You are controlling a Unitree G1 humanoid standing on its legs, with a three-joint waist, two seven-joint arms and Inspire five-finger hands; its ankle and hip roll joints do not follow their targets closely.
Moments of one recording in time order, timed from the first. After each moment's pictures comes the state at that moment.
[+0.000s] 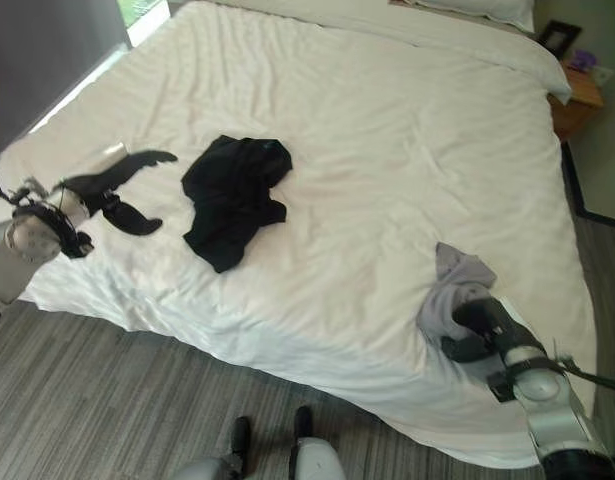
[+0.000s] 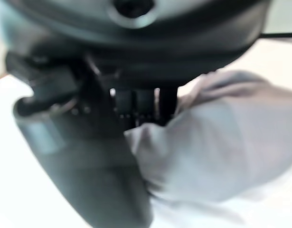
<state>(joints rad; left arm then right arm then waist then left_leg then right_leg) -0.93 0.98 -0.59 0.52 0.04 -0.08 -0.04 -0.10 -0.88 0.00 0.46 0.05 0.01 0.06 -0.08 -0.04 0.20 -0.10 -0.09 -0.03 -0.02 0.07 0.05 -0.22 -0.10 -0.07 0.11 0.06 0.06</state>
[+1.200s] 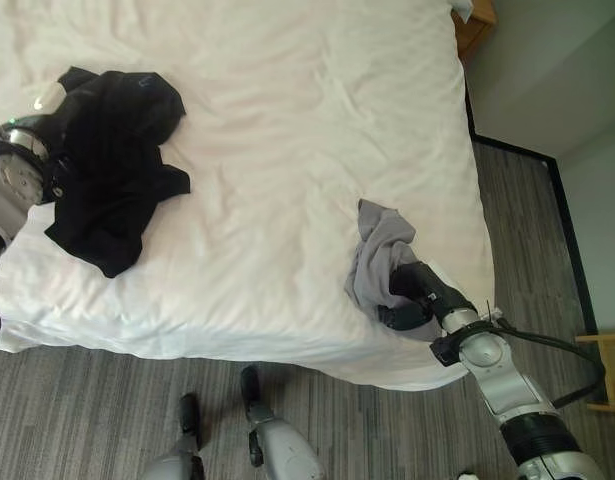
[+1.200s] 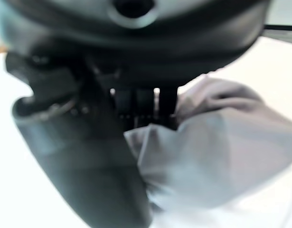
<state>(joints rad) -1.21 0.80 -0.77 1.09 0.19 -0.02 0.06 -0.19 -0.86 0.19 0.33 0.12 -0.04 0.06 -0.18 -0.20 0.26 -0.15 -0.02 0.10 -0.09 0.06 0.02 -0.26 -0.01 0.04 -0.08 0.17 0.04</state>
